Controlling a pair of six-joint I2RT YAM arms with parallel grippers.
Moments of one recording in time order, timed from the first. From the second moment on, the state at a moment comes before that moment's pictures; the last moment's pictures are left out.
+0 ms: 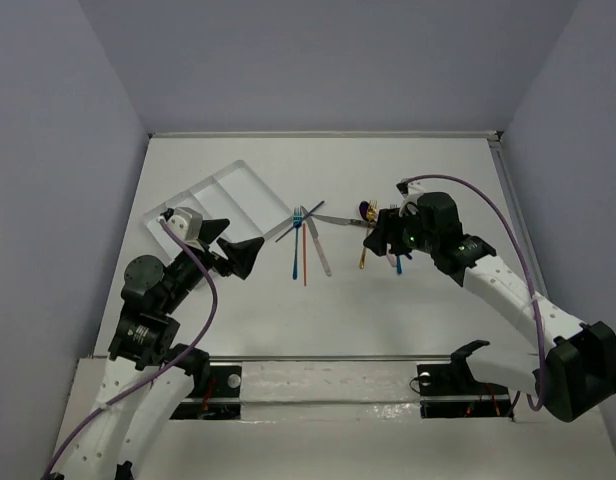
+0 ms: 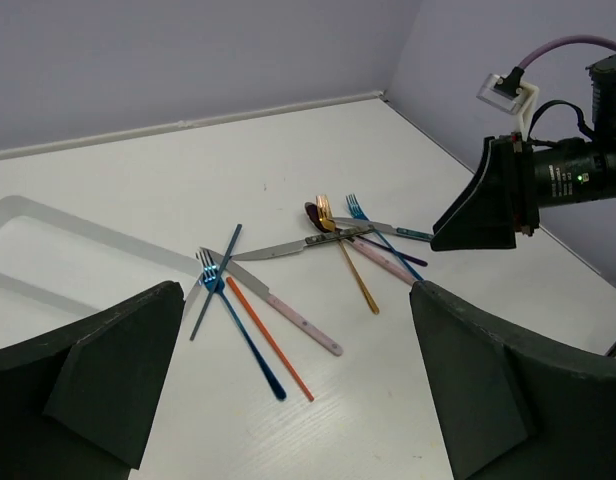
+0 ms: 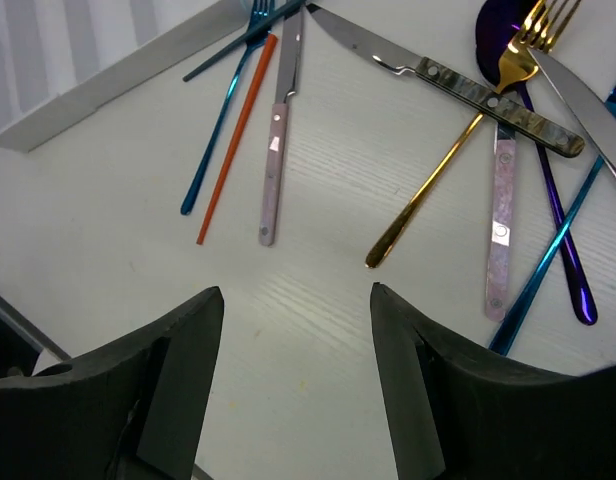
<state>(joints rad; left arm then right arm) -0.33 0.46 0.66 -0.15 0.30 -0.26 0.44 1.14 0.83 -0.24 -0.27 0.34</state>
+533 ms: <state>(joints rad) -0.33 0.44 0.66 -0.15 0.30 -0.26 0.44 1.29 0.91 -0.32 -0.01 0.30</state>
